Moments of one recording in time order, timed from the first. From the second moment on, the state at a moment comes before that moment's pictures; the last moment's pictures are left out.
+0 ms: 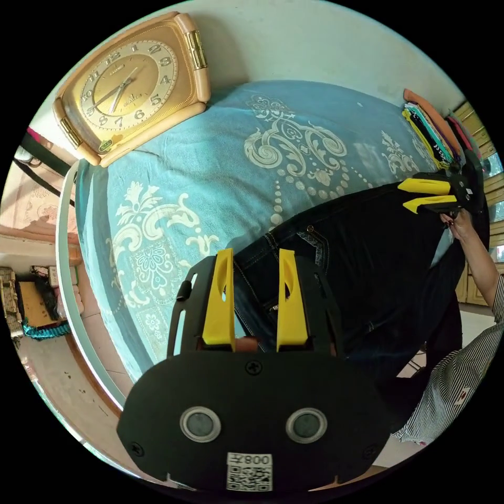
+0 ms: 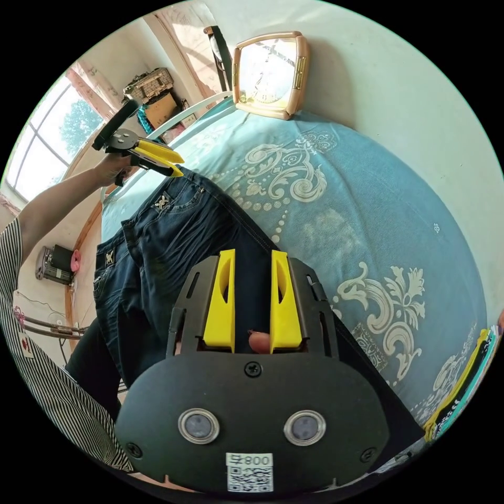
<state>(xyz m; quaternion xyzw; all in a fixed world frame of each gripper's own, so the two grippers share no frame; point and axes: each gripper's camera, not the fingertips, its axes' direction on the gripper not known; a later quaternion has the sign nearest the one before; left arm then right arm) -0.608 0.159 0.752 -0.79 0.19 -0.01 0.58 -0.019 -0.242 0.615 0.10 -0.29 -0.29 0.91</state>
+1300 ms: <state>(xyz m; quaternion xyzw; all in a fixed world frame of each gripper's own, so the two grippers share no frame) -0.531 0.052 0.744 -0.81 0.20 0.06 0.55 -0.155 -0.275 0.662 0.02 -0.23 -0.27 0.93</state>
